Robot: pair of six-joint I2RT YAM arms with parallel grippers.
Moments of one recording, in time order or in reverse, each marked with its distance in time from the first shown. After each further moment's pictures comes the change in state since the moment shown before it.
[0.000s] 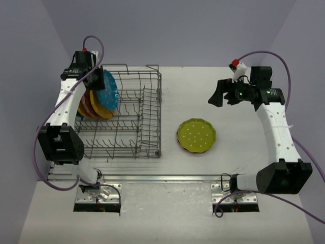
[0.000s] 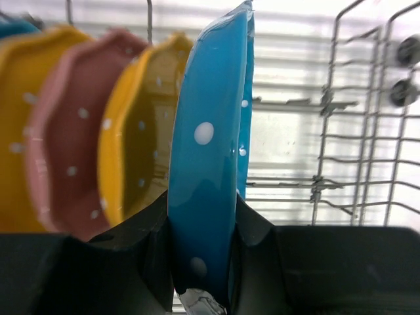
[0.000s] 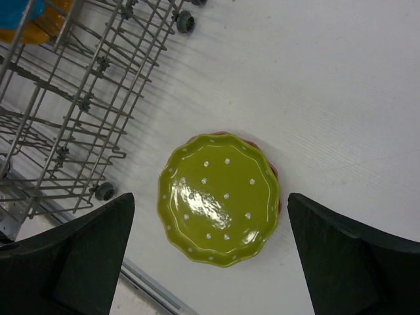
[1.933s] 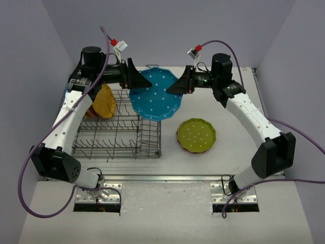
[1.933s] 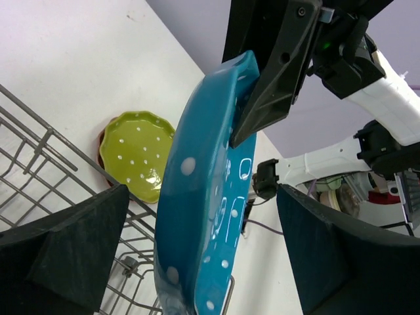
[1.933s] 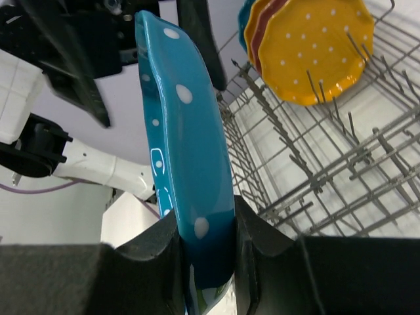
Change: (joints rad) left arm -0.212 -0.207 -0.091 0.345 1.000 -0.377; right arm 0.382 0.211 0.036 0.736 -0.428 0.683
